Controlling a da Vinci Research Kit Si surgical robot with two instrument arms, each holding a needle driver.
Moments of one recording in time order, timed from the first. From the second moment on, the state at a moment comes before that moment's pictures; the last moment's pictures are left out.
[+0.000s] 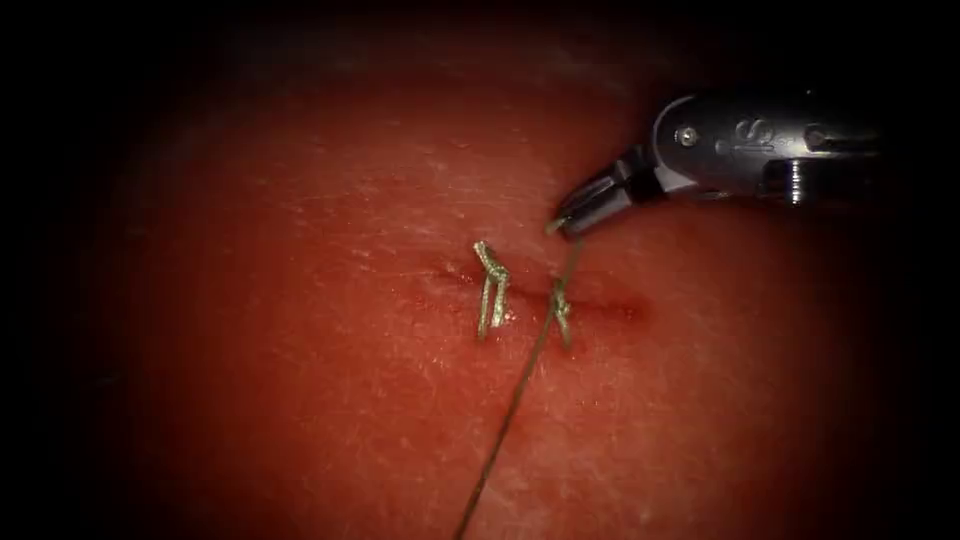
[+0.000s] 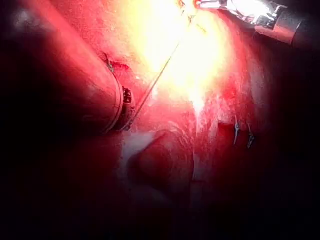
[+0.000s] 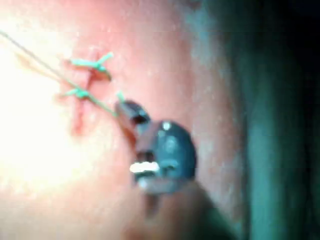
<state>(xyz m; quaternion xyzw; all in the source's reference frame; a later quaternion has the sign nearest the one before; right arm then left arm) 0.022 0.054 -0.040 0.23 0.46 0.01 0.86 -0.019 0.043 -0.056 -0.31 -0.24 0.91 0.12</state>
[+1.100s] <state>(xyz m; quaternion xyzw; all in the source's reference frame) 0.017 0.049 -0.054 0.05 0.53 0.34 0.78 -0.017 0.072 -0.058 -0.34 -0.12 0.92 0.17</state>
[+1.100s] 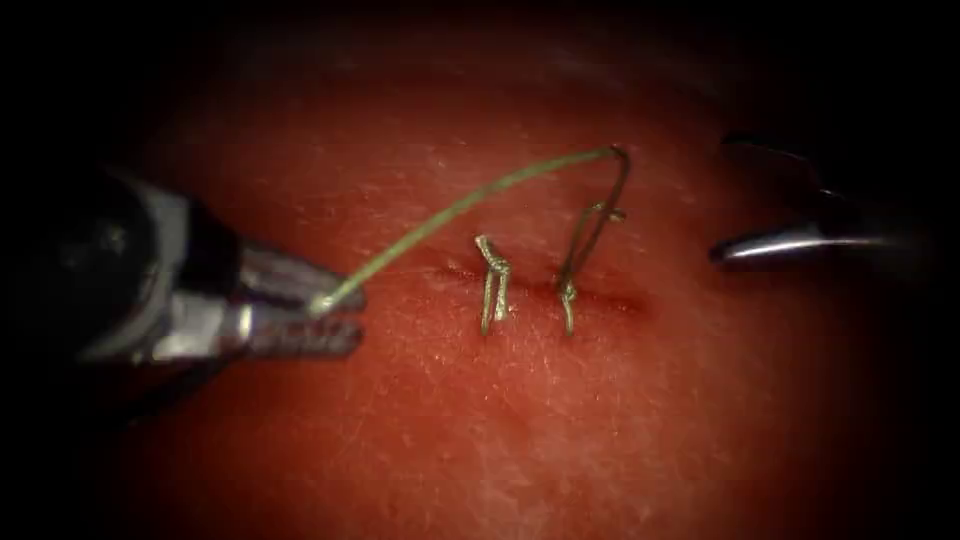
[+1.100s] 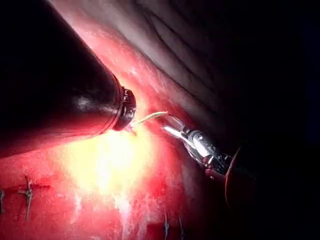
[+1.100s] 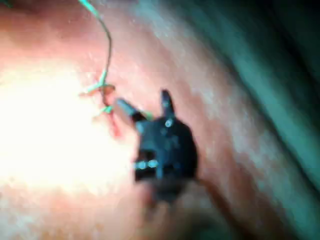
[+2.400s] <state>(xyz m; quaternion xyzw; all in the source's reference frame) 0.024 0.052 -0.047 -0.02 0.54 0.30 0.79 -0.016 0.078 -0.051 -0.33 -0.12 0.92 0.17</state>
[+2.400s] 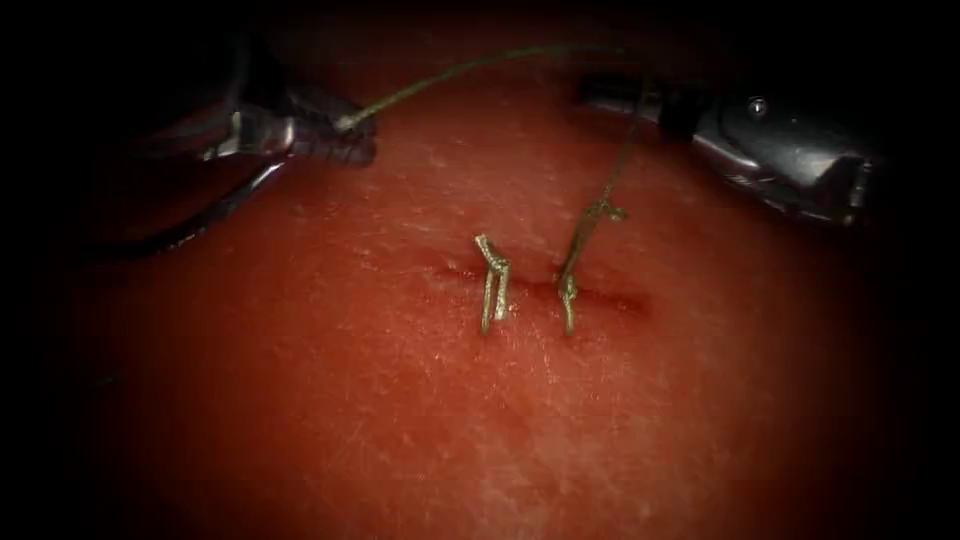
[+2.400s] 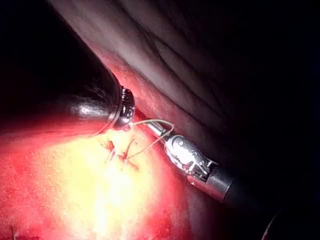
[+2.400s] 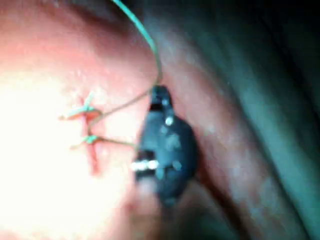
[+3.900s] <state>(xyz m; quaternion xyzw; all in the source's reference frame) 0.025 0.050 -0.052 -0.03 0.61 0.31 0.73 -0.025 0.078 -0.037 -0.32 -0.13 0.92 0.17</state>
